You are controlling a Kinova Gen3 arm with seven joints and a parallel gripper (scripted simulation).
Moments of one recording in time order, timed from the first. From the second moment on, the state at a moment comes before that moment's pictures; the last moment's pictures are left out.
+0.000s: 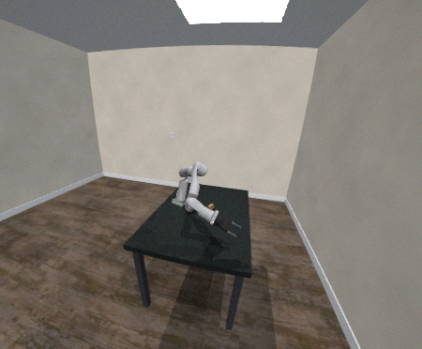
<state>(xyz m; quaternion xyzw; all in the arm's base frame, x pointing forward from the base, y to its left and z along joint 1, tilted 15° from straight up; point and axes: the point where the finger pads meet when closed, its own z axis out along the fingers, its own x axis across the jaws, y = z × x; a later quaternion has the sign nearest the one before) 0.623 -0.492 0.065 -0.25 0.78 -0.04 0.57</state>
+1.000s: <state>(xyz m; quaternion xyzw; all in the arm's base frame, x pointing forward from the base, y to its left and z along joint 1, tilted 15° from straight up) 0.620 -0.467 0.054 -0.27 0.80 -0.02 0.54</state>
